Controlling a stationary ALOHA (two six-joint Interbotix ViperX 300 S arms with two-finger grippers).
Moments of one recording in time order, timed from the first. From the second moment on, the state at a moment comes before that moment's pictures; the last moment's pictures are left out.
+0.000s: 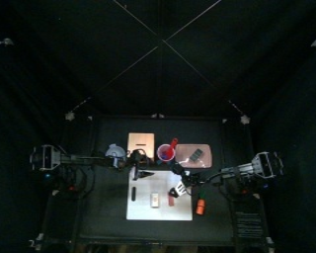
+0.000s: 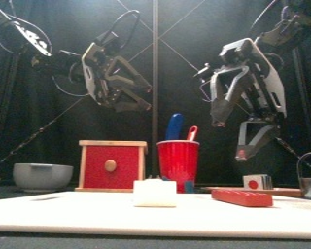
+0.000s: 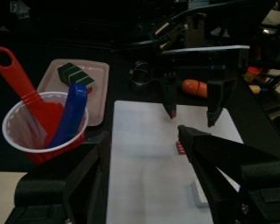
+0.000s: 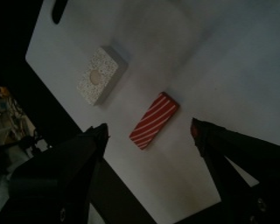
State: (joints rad) left arm 0.21 -0.15 0.85 0.53 -0.48 -0.52; right arm 0.06 -0.14 0.77 0.21 0.28 0.80
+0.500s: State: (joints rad) left arm 0.23 -0.15 0.85 0.53 -0.48 -0.52; right arm 0.17 -0.06 0.69 -0.27 0.40 1.43
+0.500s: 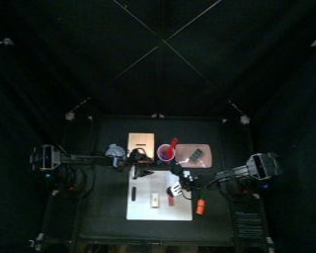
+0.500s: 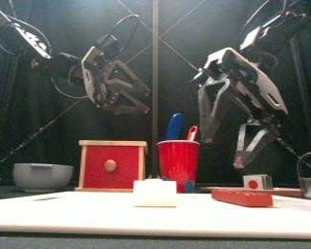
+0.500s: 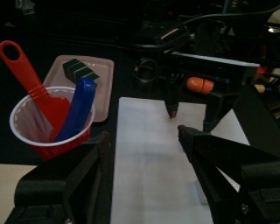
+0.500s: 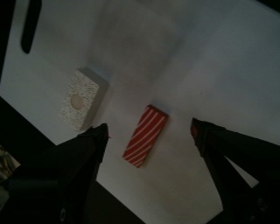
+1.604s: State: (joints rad) left arm 0.24 -0.15 0.88 0.55 -0.48 -0.52; right arm 0.29 0.21 0.45 -0.30 0.66 1.71
